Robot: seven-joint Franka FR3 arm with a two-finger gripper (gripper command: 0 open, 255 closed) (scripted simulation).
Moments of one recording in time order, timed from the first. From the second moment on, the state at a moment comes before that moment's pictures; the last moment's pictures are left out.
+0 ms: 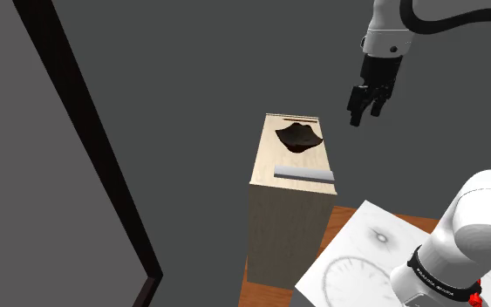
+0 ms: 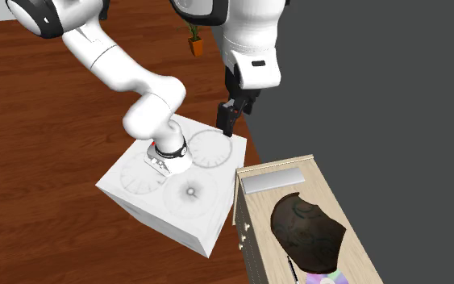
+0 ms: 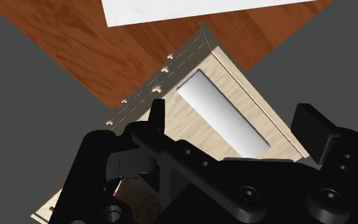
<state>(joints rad) 0.01 -0.79 -0.06 -2.37 -0.08 1.55 0.13</state>
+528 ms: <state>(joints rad) 0.07 -0.67 -0.12 -2.47 -0.10 1.77 -0.04</state>
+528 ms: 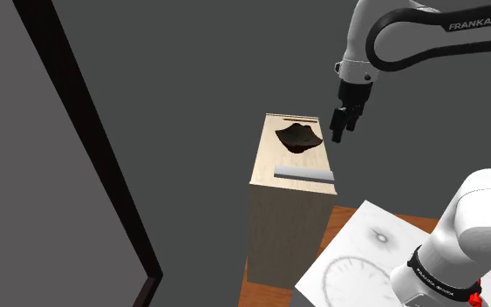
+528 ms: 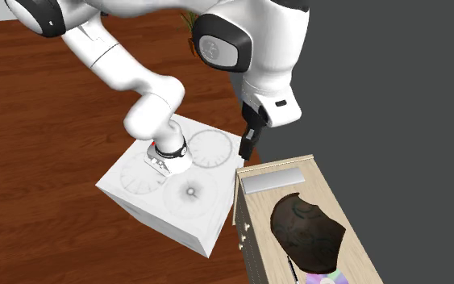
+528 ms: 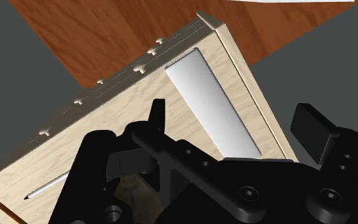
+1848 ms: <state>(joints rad) 0.21 -0.20 -0.24 -2.56 -0.04 2.36 -0.45</state>
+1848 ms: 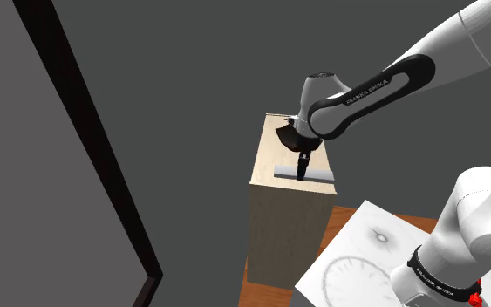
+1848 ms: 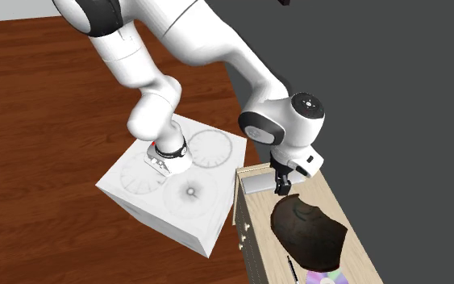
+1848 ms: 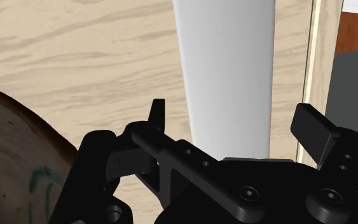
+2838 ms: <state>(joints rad) 0.21 -0.19 -0.24 -2.57 -0.04 2.38 -0.45</state>
